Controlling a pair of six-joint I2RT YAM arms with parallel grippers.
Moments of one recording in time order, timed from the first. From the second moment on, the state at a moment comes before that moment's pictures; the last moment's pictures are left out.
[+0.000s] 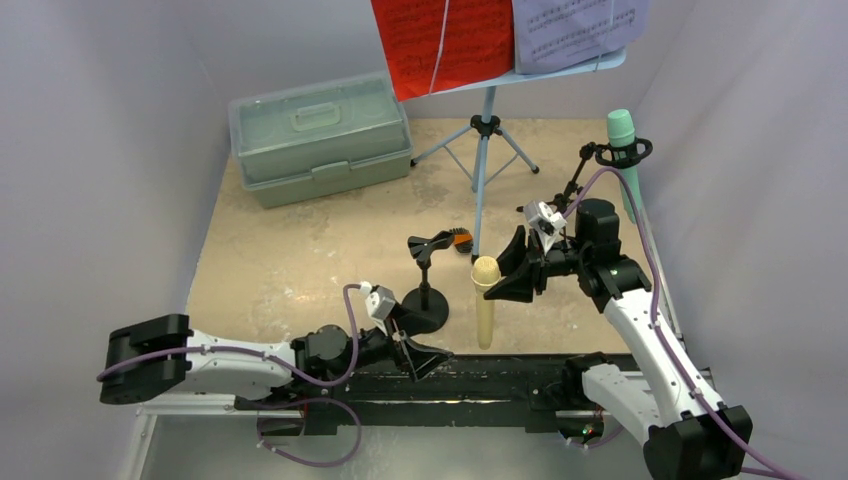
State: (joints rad) left arm -1.35 0.99 0.13 0.95 -0.14 -0.59; right arm 0.21 0.90 0.76 -0.35 -1.41 -0.17
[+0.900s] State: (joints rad) left arm -1.44 1.58 0.41 1.30 -0.44 -0.54; right arm 0.23 0.90 0.74 -0.33 -1.44 -0.15
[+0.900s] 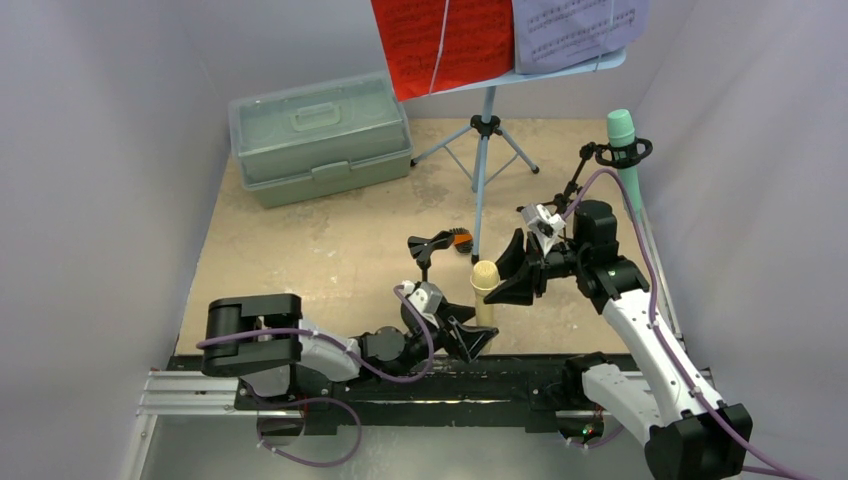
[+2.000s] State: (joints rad) left arm -1.45 1.08 0.32 0.78 -0.32 -0.49; right arm 0.14 0.80 0.88 -0.87 -1.30 -0.75
